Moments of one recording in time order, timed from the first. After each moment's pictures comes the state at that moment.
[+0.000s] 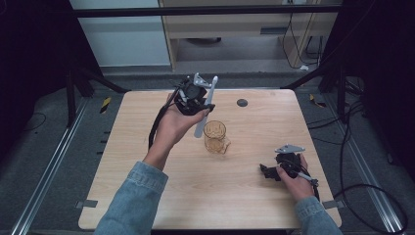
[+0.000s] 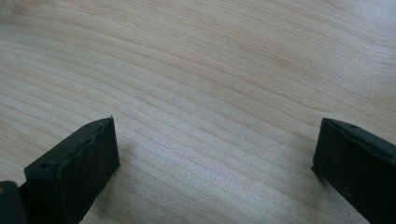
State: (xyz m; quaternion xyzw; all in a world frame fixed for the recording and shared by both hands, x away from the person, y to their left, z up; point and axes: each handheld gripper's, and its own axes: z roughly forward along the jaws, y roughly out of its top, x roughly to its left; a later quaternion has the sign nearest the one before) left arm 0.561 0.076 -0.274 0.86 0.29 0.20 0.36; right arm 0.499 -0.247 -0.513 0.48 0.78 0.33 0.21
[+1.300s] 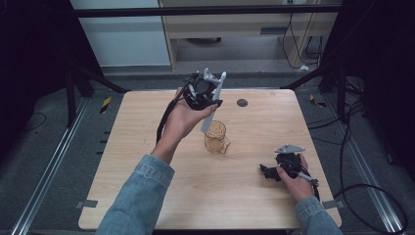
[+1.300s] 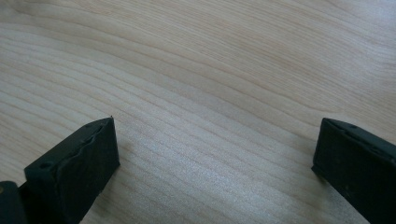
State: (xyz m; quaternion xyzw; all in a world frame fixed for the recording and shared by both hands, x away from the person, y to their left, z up) left arm 0.574 0.056 -0.270 0.87 0.28 0.21 0.36; right arm 0.499 -0.247 -0.513 0.48 0.78 0.33 0.21
